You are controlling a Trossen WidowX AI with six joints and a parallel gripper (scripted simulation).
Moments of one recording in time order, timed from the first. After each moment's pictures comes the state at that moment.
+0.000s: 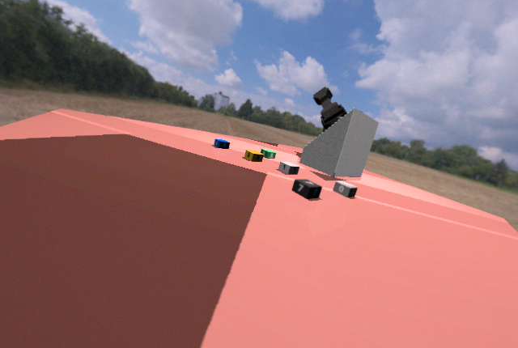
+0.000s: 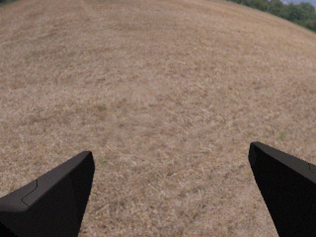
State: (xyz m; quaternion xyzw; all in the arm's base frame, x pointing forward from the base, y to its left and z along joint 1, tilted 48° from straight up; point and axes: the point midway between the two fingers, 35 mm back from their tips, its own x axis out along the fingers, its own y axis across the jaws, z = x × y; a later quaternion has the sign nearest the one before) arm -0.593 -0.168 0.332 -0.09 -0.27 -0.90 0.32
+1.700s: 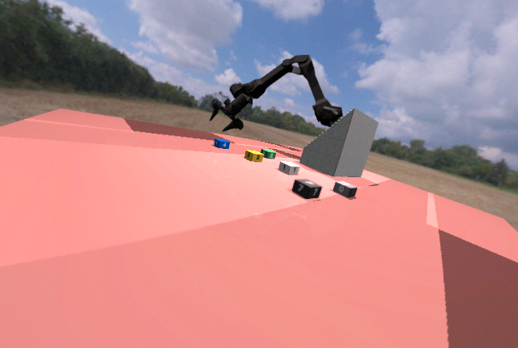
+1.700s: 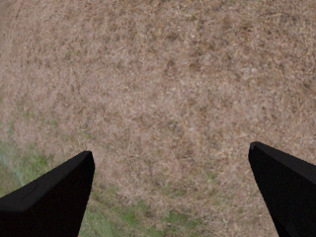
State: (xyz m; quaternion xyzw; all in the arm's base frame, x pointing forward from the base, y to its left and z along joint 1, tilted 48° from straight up) arm 0.142 -0.416 0.373 0.22 -0.06 -0.60 0.77
